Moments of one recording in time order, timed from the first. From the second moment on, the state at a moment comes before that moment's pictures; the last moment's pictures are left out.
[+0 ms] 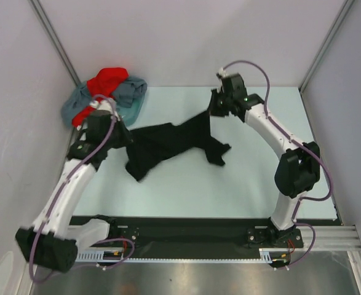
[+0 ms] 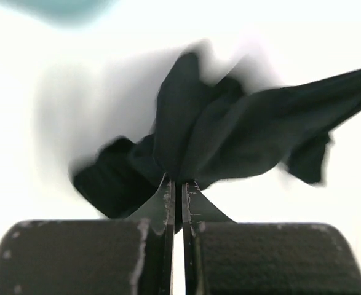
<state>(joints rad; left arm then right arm) -0.22 1.12 1.04 -0.58 0.05 -0.46 0.42 1.82 1.62 -0.53 -0.17 0.43</state>
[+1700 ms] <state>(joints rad) -0.31 0.93 1.63 -0.66 -0.05 -0.46 0.32 1.77 1.88 -0.28 -0.44 0.72</state>
